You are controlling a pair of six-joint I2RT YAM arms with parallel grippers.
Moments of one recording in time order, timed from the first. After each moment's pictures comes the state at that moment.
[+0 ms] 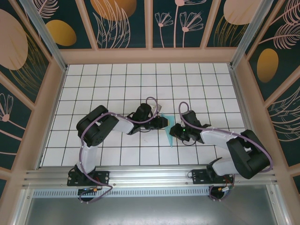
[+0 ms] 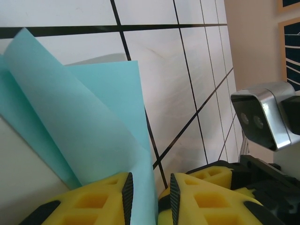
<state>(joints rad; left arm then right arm) -0.77 2.04 0.91 0.57 0.55 -0.92 0.54 1.36 0.46 -0.07 -0.30 0.85</state>
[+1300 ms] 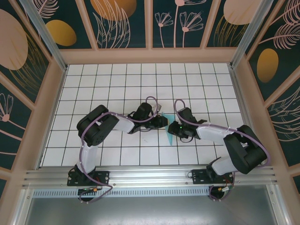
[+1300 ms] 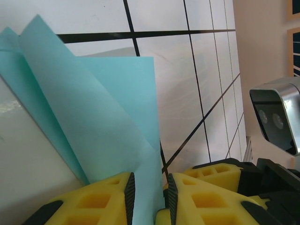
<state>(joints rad) -0.77 2.04 0.93 0.54 0.53 -0.94 0.59 1.43 0.56 -0.17 -0.19 0.82</state>
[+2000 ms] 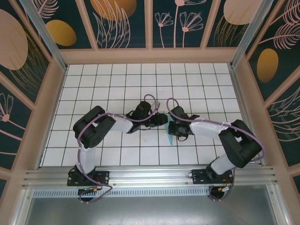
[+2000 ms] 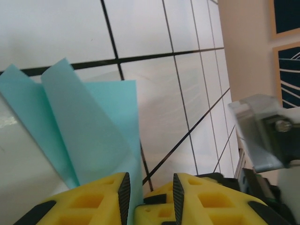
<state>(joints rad) -0.77 1.98 0.91 0.54 0.48 -0.96 0.67 1.53 0.70 -0.36 -0.02 0.80</state>
